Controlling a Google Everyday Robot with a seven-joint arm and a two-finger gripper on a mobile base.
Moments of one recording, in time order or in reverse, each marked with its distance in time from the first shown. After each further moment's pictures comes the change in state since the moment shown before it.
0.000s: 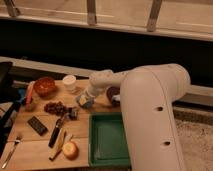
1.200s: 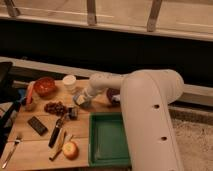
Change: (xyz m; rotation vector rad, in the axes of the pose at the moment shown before) arm -0.016 0.006 0.023 -0.050 -0.059 -0.018
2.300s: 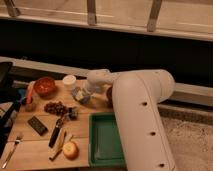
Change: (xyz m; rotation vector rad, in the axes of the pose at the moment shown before) arm -0.032 -0.016 0.019 0.009 -0.017 -0.011
